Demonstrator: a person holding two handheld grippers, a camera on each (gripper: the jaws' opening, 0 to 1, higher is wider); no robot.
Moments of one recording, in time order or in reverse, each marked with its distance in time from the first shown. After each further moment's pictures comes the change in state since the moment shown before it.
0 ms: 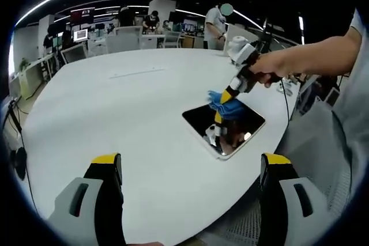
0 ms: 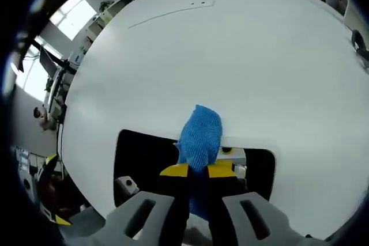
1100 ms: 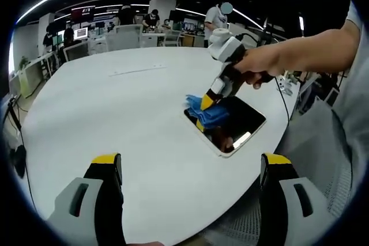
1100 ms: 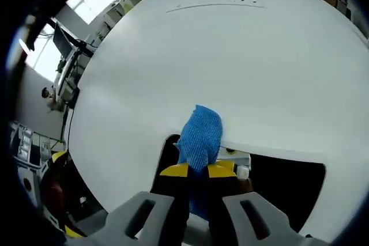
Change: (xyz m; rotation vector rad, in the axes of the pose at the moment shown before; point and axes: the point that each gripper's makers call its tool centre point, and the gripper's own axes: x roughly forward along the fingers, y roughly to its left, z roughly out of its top) left arm -0.003 0.006 -0.005 -0.015 0.004 0.001; right arm 0.029 0.084 0.010 -0.117 0.031 0.078
